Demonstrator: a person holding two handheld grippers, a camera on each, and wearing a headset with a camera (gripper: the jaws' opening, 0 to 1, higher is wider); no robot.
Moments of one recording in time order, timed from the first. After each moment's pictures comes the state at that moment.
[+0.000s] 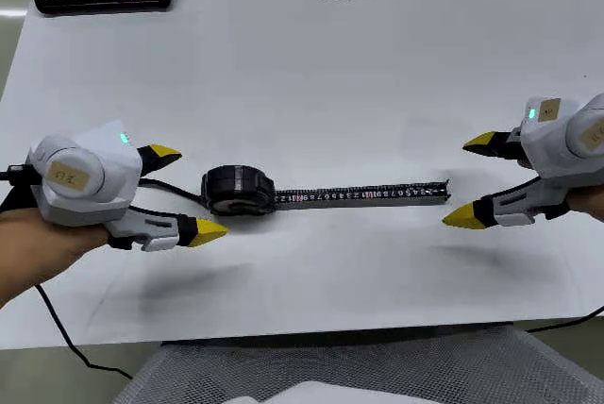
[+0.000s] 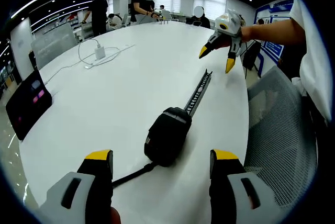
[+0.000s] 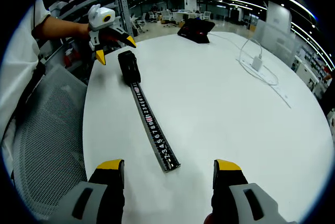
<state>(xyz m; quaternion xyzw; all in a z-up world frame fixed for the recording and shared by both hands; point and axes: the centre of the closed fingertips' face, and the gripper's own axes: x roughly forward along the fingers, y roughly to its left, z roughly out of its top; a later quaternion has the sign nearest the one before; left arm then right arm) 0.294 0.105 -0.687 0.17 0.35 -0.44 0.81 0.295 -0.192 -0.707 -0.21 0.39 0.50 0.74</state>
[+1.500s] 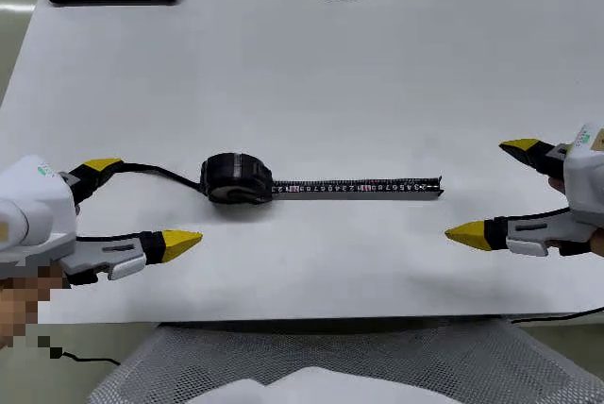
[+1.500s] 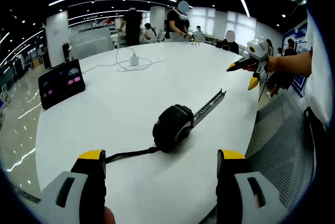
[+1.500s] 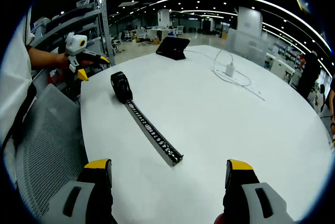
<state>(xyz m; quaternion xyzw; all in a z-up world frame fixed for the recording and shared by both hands) 0.259 0.143 -0.664 0.09 0.31 -0.33 0.89 0.271 -0.208 -0.675 -0.16 0.34 0.43 0.82</state>
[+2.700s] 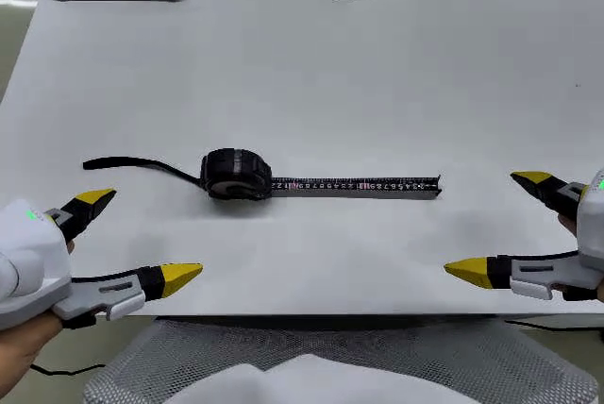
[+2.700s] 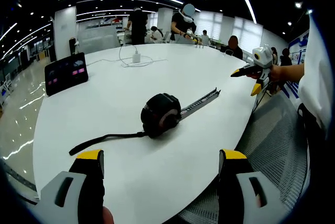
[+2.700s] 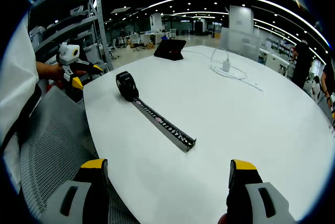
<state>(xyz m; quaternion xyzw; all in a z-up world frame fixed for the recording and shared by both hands) 0.215 0.143 -0.668 0.06 0.31 -0.31 0.90 0.231 -0.212 -0.679 -0.13 0.34 0.41 0.84</state>
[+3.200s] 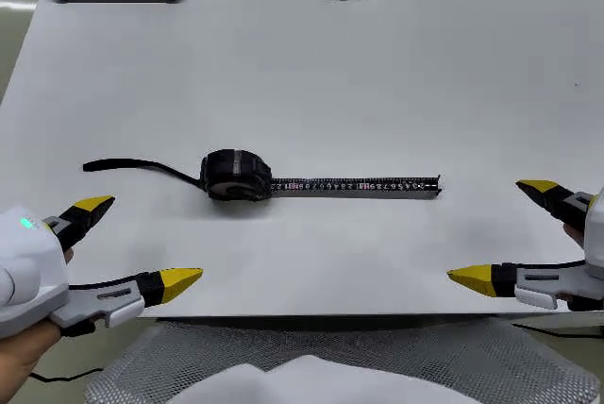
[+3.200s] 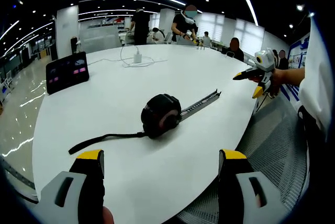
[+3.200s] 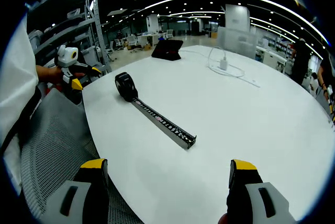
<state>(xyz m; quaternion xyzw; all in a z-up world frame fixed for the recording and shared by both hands) 0.218 0.141 -0.667 0.05 0.31 -0.30 0.90 0.230 -0.214 -0.681 -0.12 0.34 0.40 0.84</state>
